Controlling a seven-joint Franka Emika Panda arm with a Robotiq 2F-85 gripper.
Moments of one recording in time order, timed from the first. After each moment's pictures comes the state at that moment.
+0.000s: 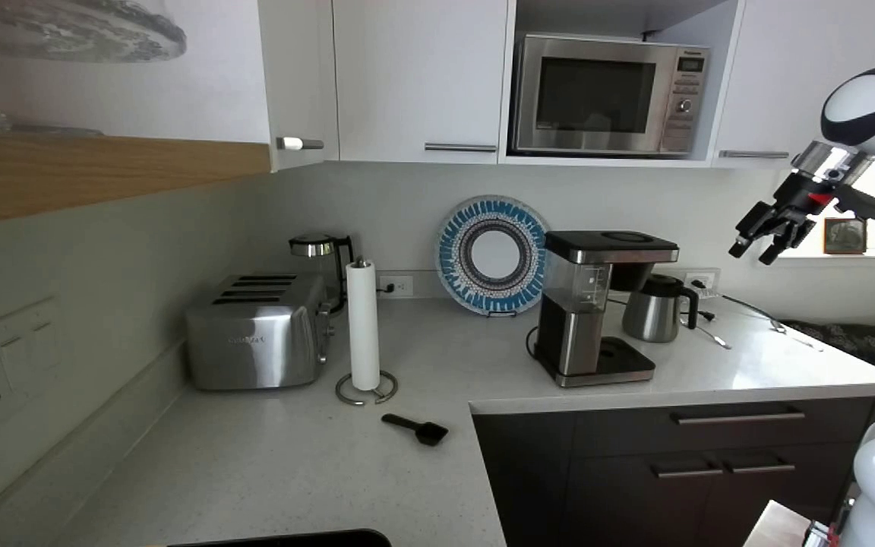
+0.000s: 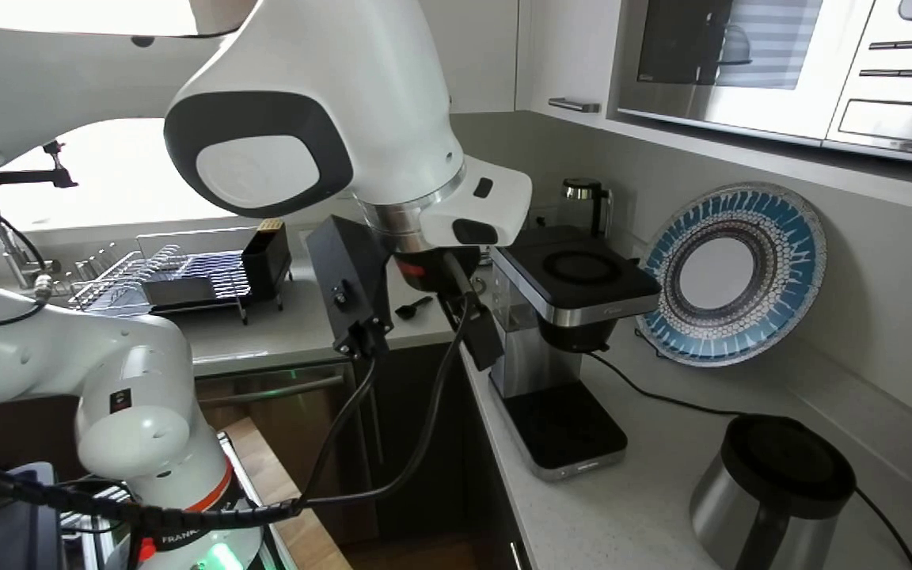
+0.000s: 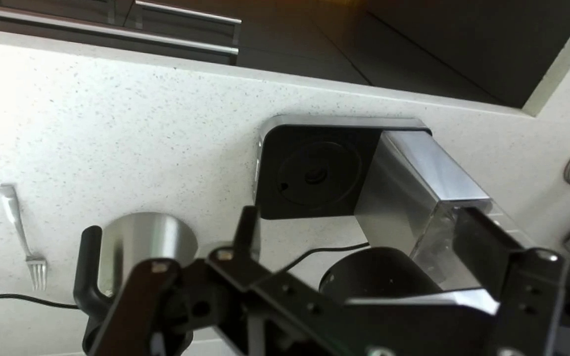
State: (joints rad) arm -0.18 -0.78 -0.62 -2.34 -0.11 1.91 -0.34
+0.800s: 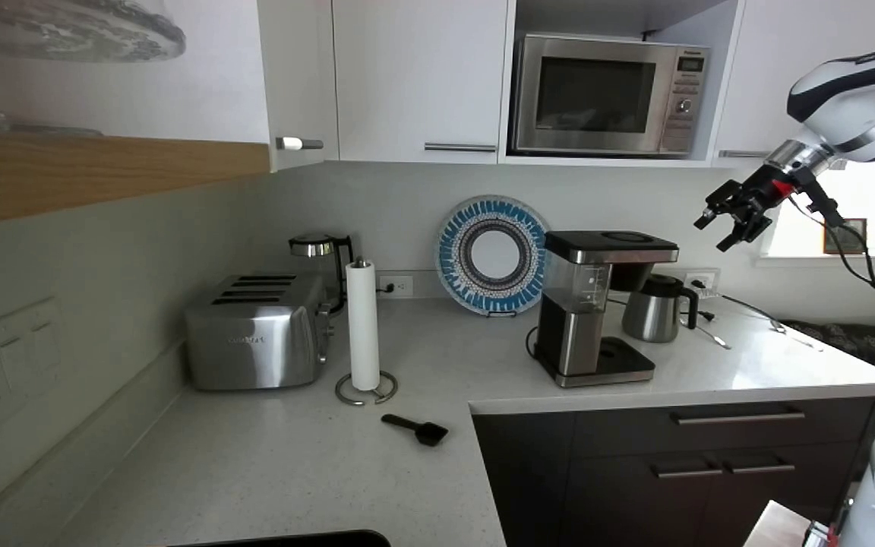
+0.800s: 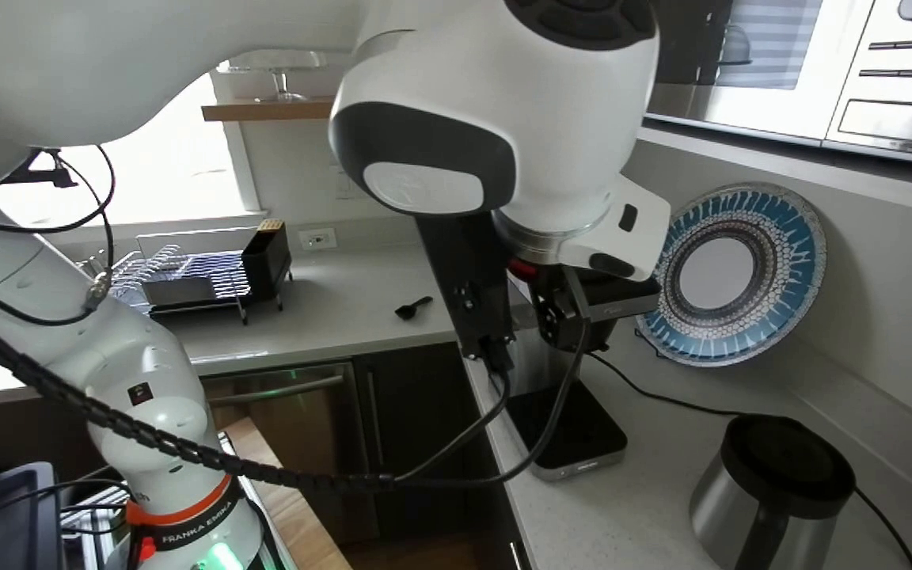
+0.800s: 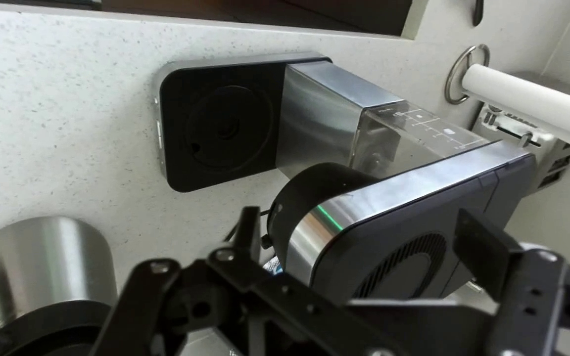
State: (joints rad) arm -0.02 -0.40 -0.86 -2.01 0.35 1.75 -0.48
